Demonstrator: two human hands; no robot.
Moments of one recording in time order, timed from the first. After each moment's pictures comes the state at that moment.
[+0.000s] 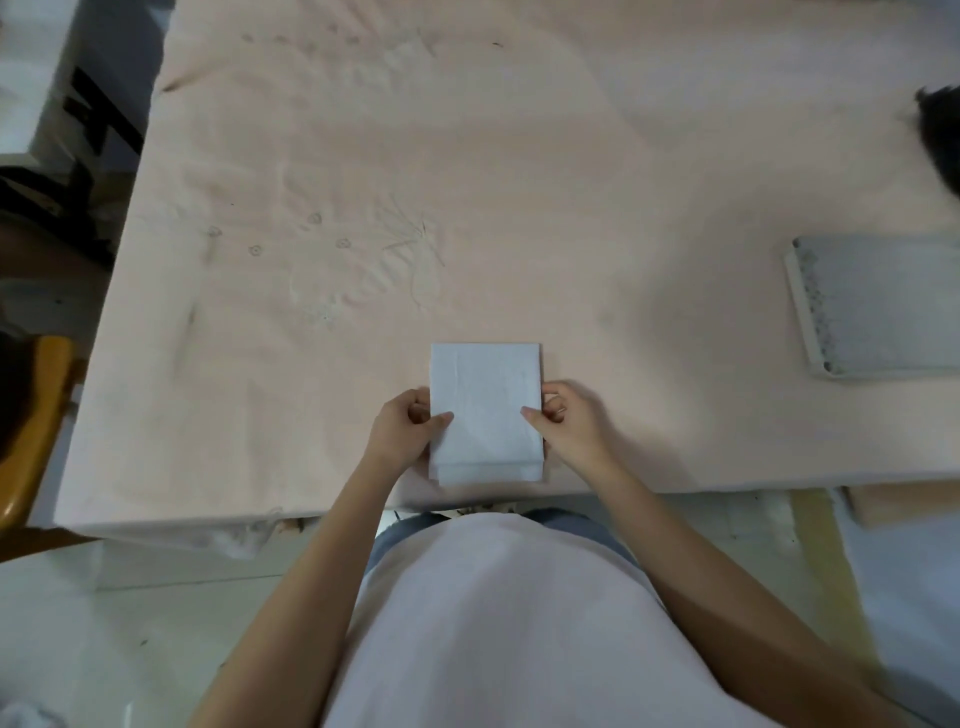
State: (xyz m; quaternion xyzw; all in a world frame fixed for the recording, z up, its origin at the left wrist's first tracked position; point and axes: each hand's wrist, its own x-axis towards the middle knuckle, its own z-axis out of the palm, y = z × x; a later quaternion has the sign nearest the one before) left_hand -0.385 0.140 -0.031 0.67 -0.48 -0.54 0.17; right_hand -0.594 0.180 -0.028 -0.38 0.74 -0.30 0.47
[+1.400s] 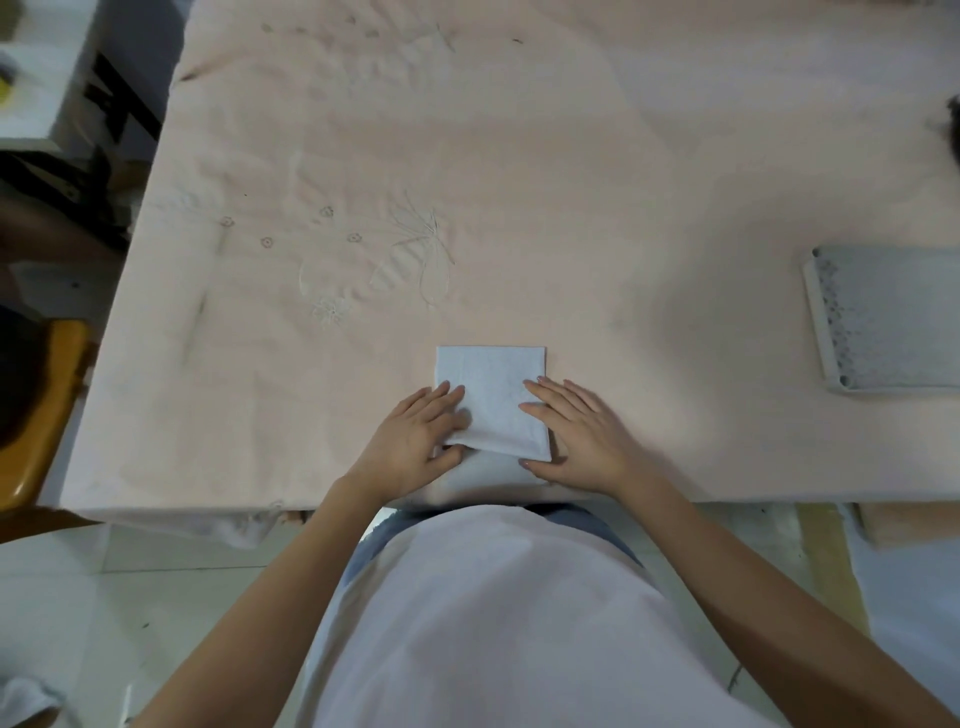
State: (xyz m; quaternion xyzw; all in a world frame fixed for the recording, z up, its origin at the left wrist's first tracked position) left_hand -0.365 0.149 -0.049 0.40 -0.89 -0.21 0.07; right_hand -0.633 0.186 -0.052 -0.83 0.54 -0.08 0.12
